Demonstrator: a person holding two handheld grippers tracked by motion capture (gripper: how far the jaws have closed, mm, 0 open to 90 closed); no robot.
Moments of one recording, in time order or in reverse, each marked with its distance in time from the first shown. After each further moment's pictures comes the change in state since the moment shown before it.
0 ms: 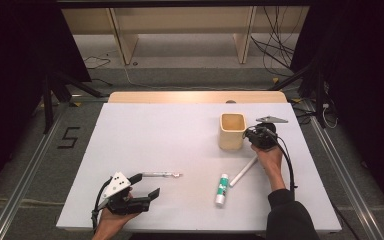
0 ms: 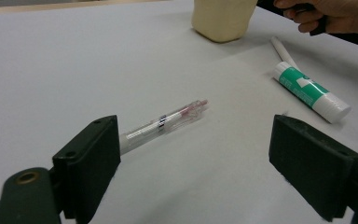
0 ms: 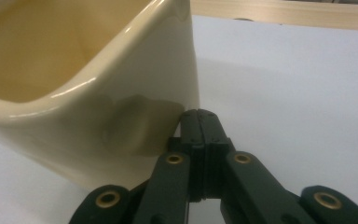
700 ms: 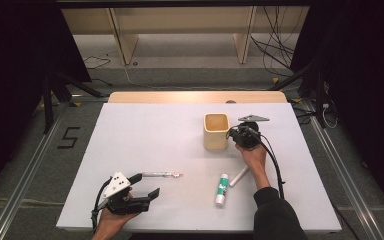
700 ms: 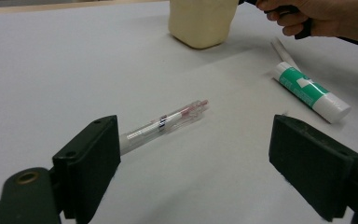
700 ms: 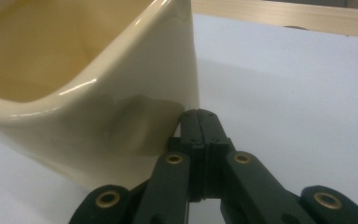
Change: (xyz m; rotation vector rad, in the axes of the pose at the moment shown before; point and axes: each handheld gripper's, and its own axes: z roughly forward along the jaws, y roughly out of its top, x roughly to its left) left arm 0.001 0.000 0.000 -0.002 0.000 0.001; right arm 0.042 0.010 0.022 0.010 0.046 -0.039
